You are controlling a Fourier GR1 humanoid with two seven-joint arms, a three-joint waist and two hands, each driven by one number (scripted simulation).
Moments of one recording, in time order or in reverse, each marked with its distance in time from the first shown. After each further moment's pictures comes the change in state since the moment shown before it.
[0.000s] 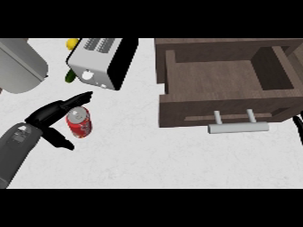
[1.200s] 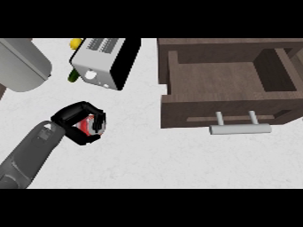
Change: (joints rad) left arm -0.026 -0.106 -0.074 -0.024 0.046 -0.035 0.009; right arm 0.008 0.002 -0.032 -0.049 -0.034 -0.003 0.041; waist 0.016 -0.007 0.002
